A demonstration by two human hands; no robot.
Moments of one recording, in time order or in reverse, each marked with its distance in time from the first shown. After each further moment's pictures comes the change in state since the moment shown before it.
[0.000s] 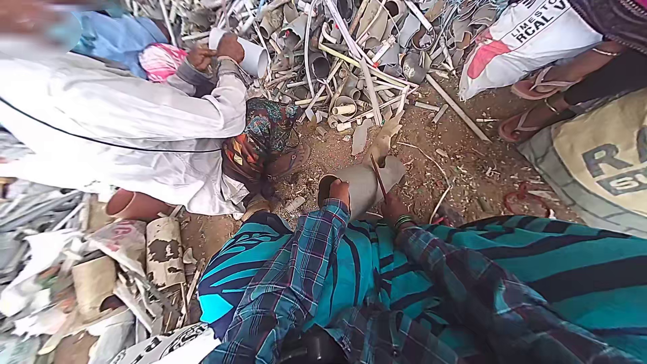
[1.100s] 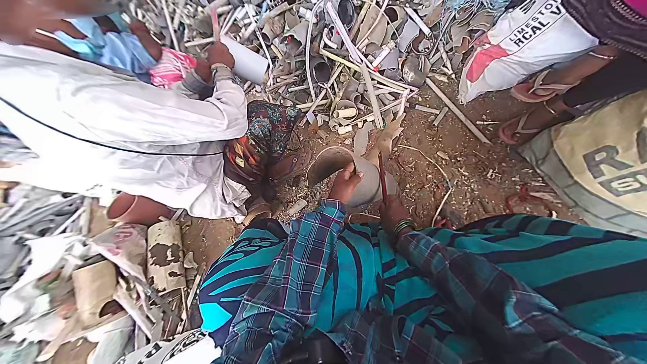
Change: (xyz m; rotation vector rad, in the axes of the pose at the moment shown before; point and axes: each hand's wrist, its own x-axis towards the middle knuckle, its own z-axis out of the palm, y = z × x) left_hand -0.023 0.038 -0.017 0.217 -0.402 0.370; right_hand -0.017 -0.013 0.004 0.121 0.111 -0.031
